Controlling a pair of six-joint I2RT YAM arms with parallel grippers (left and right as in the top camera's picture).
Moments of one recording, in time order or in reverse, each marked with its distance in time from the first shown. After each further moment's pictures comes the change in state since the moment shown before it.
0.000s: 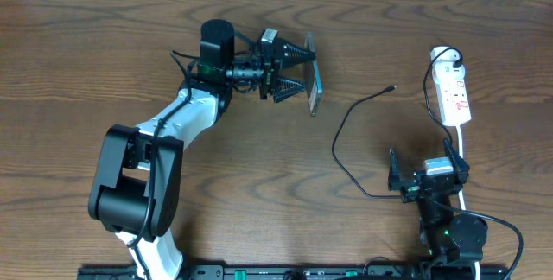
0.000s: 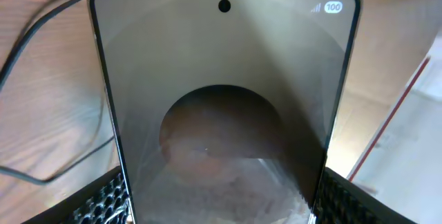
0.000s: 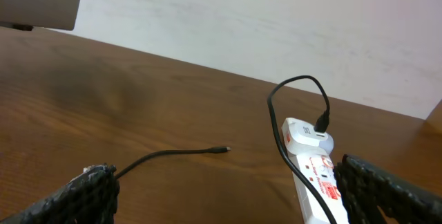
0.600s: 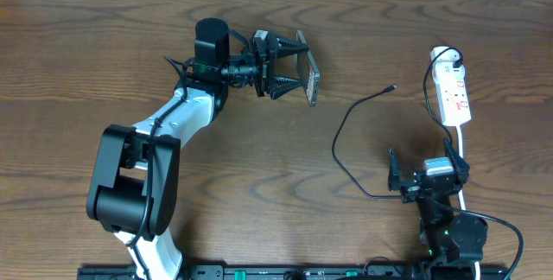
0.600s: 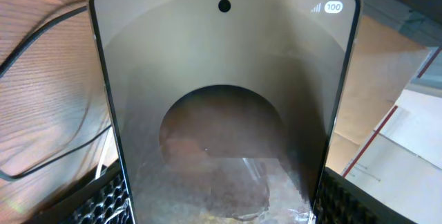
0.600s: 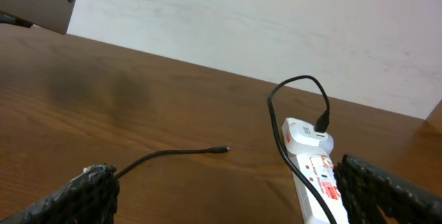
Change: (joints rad) left arm 0.021 0.000 0.000 0.000 -0.058 -0.148; right arm 0.000 0.000 0.000 0.000 0.000 0.000
